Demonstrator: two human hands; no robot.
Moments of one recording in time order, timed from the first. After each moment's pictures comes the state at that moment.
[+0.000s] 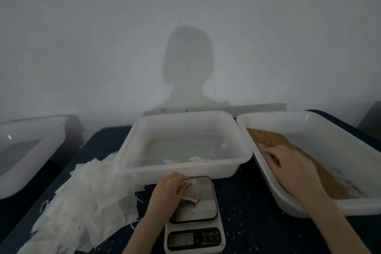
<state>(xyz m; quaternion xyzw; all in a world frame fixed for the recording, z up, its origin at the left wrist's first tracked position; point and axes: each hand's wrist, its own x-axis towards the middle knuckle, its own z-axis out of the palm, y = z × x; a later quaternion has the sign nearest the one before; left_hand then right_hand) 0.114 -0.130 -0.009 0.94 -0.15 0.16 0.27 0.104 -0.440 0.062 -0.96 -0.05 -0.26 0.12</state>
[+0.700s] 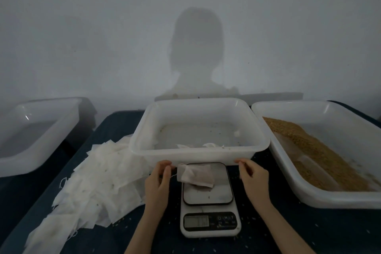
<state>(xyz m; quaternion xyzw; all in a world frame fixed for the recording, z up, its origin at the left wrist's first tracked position) 0.092 -0.088 -0.041 0.81 0.03 0.24 0.54 0.130 -0.337 -0.056 -0.80 -0.03 -0.24 0.54</state>
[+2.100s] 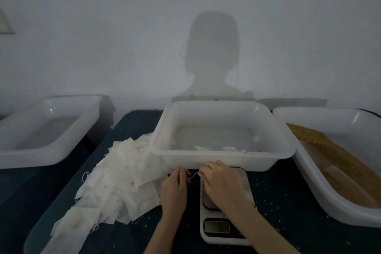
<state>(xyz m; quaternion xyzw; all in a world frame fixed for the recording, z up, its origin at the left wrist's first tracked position) 0.097 -0.083 -0.051 0.83 0.12 0.24 0.49 0.097 -0.220 0.013 -0.93 -0.26 -0.22 0.16</state>
